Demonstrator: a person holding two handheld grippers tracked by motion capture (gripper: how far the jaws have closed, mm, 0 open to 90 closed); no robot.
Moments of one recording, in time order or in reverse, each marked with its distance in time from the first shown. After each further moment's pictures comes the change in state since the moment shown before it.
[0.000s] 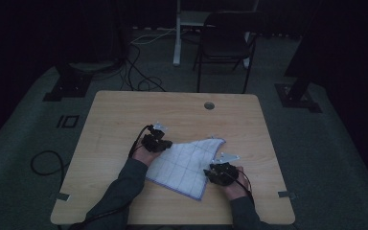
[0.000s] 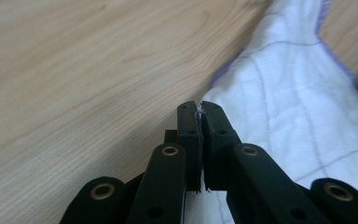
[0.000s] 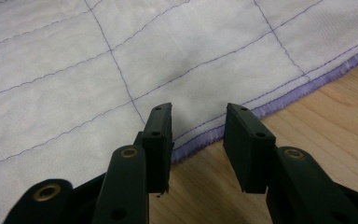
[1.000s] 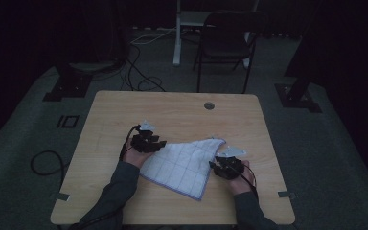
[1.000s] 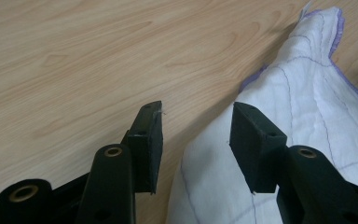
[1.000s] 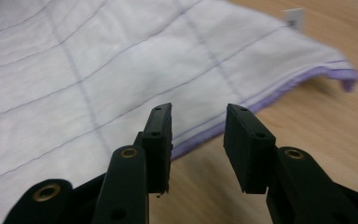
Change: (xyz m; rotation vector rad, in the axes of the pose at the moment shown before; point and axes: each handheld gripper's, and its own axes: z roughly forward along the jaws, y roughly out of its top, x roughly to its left) left arm 0.024 -0.016 -0.014 -0.089 0.024 -0.092; right arm -0.014 0.013 -0.015 -0.049 -0.063 -0.003
